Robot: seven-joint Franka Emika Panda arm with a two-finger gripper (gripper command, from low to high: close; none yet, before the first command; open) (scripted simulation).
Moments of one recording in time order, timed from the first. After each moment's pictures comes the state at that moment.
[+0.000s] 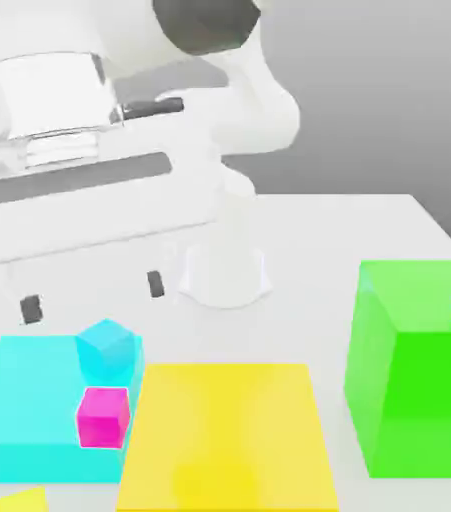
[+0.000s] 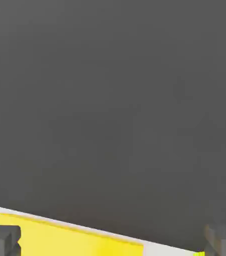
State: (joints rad) arm 0.11 0.06 -0.35 -2.18 0.37 2.41 0.09
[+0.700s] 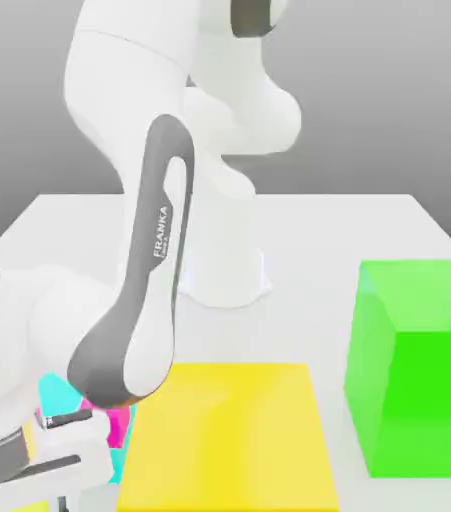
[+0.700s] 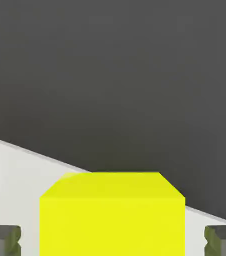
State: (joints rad) arm -0.05 0.61 -0.31 -2.09 0.38 2.65 -0.20
